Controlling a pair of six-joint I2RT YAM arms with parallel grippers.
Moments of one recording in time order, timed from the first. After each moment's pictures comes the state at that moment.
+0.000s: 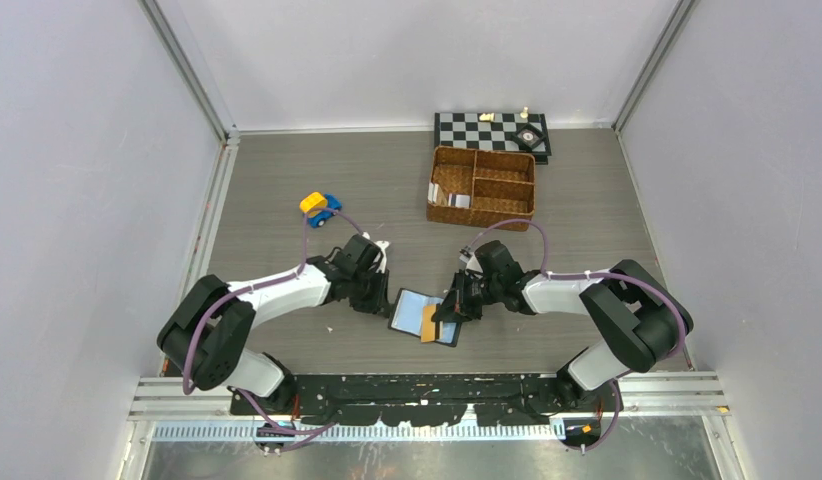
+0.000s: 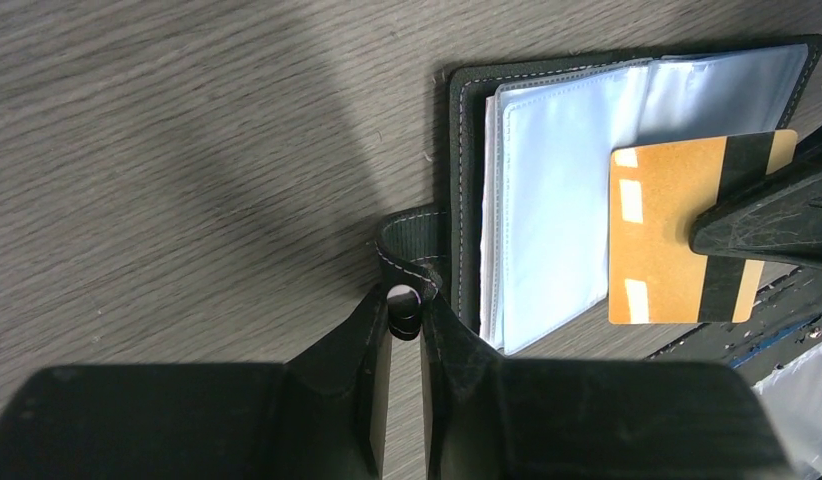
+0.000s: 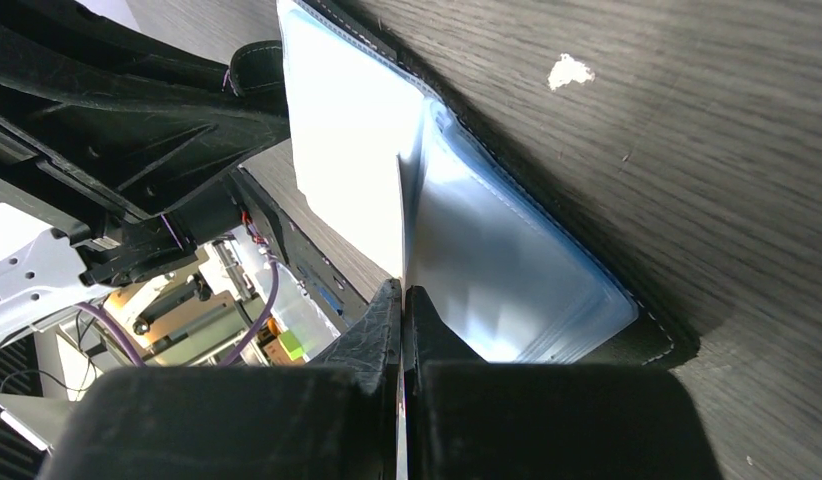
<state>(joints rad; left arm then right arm) -0.67 1.45 0.69 -0.33 0.20 -0.47 0.62 1.53 0.50 0.17 -0.62 0.94</state>
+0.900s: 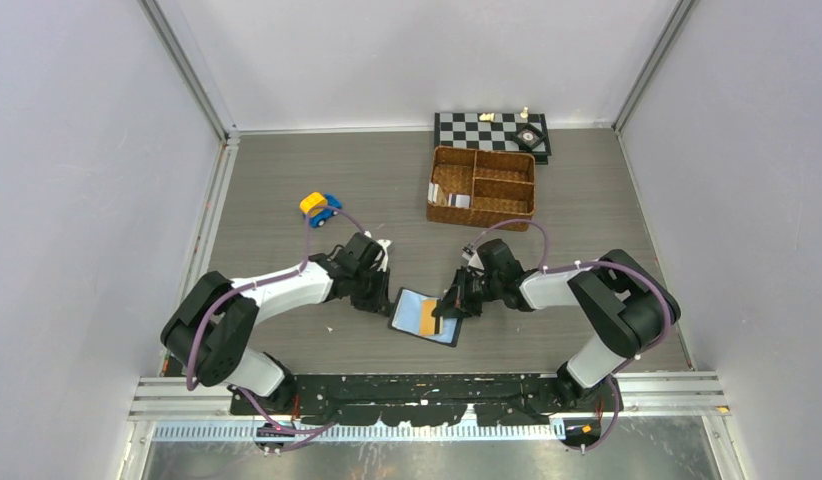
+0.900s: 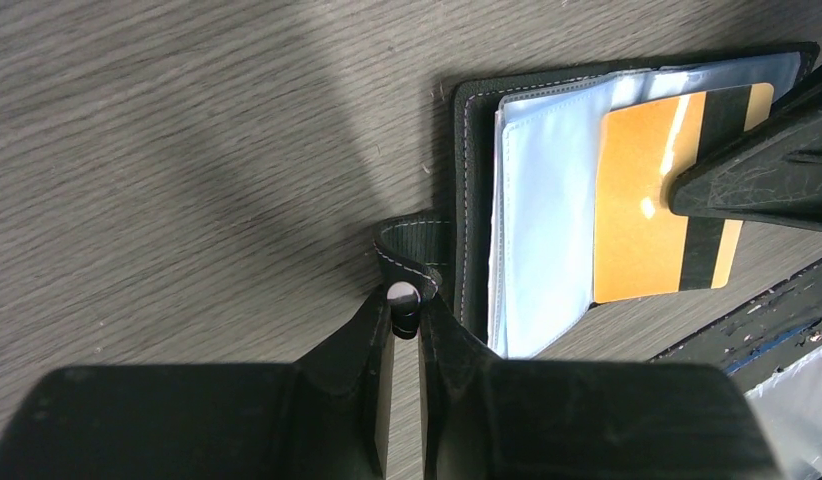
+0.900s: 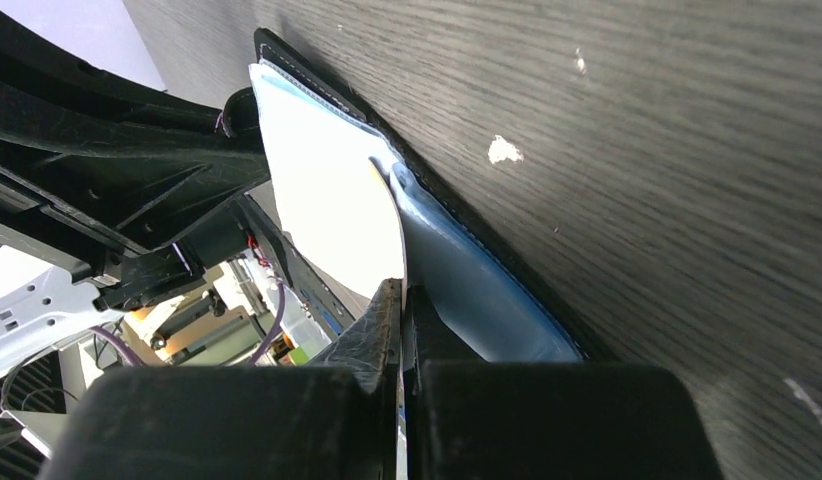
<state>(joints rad) -0.67 1.47 0.71 -0.34 0.20 -0.47 0.57 1.61 0.50 0.25 -0.62 0.95</state>
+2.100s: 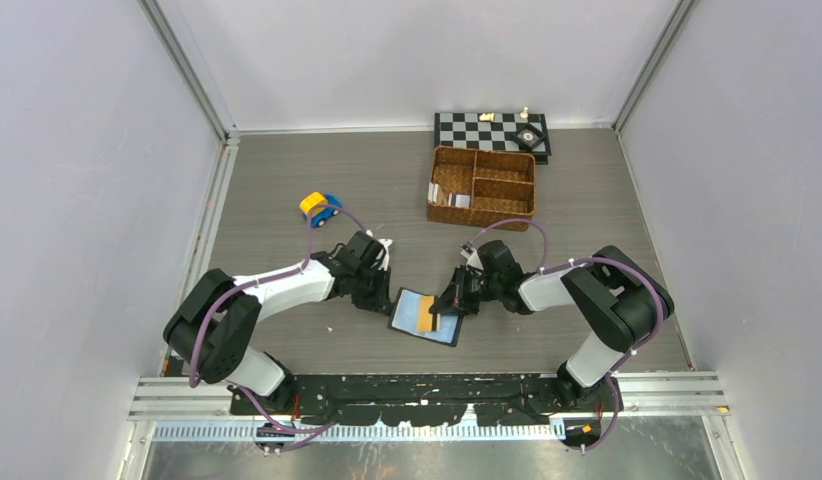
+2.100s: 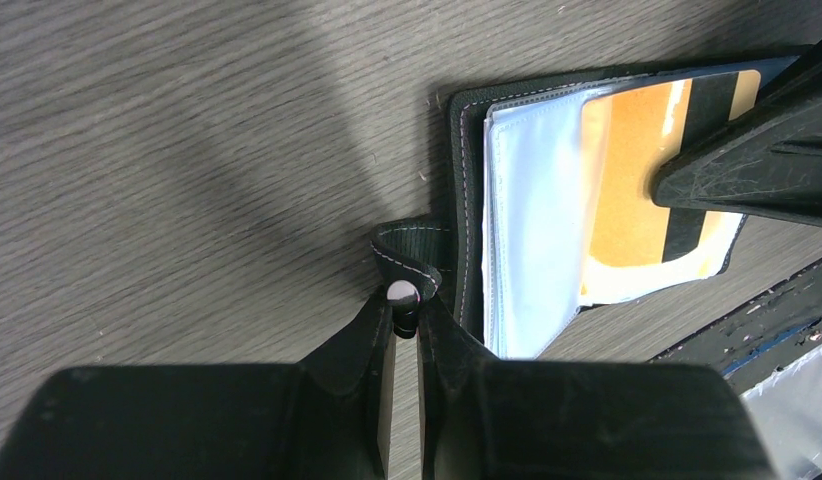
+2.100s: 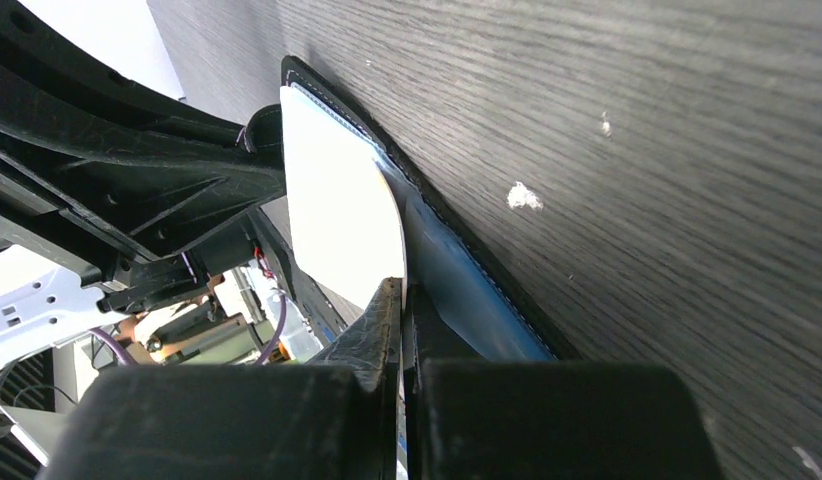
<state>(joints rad) -0.67 1.49 0.73 -0.34 0.21 -0.46 0.58 1.65 0.48 0.39 -0.62 0.95</state>
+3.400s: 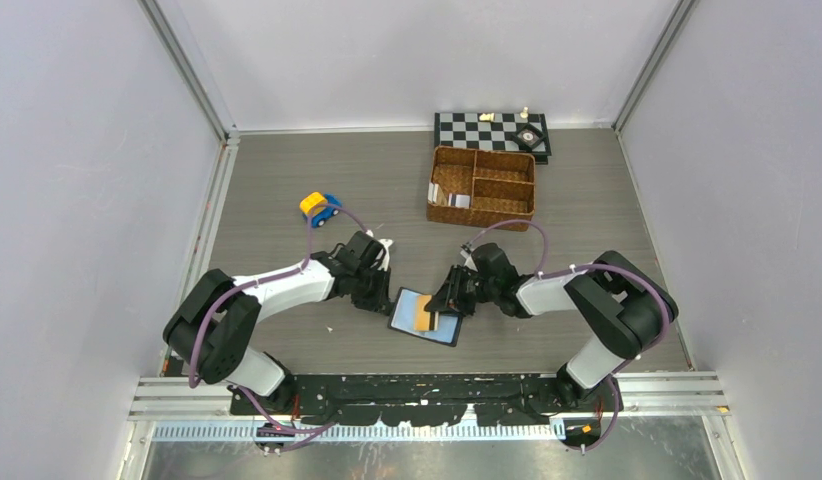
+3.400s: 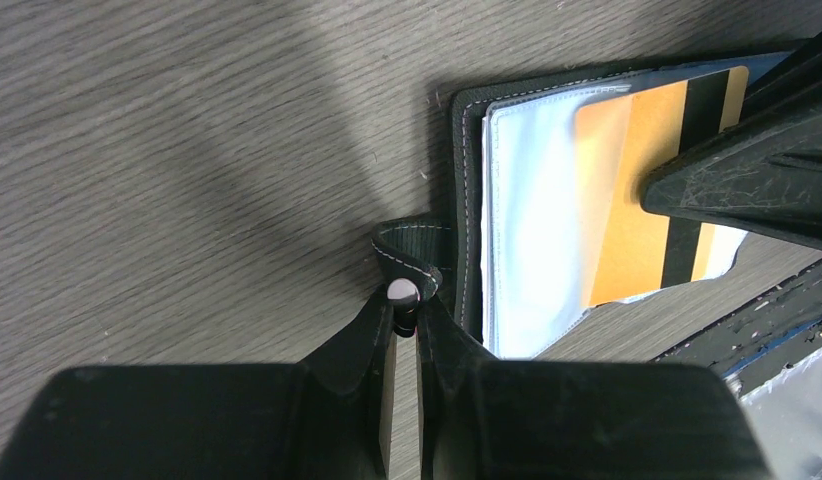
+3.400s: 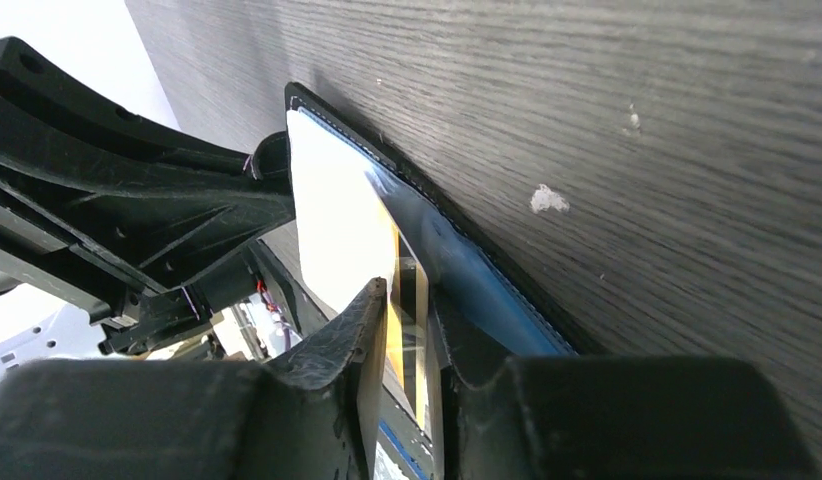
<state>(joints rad) -0.67 1.49 0.73 -0.35 0.21 -0.44 0.63 1.61 0.47 0.40 -0.50 1.04</state>
